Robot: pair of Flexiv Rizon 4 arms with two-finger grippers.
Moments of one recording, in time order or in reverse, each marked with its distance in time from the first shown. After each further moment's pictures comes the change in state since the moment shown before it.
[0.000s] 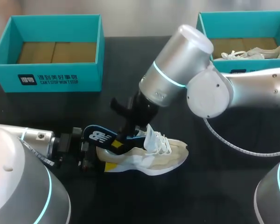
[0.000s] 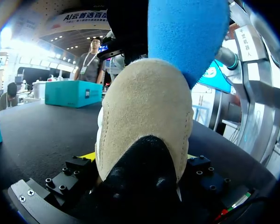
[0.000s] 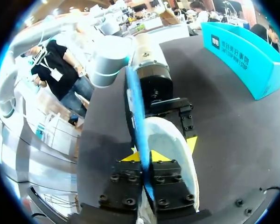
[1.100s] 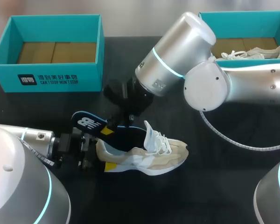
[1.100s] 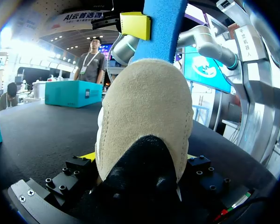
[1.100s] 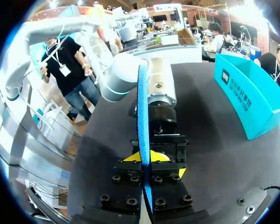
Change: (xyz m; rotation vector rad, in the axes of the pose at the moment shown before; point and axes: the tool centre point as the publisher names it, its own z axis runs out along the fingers) left arm 0.000 0.000 0.000 0.000 0.000 0.000; right arm 0.004 0.050 -0.023 -0.103 -0.017 -0.199
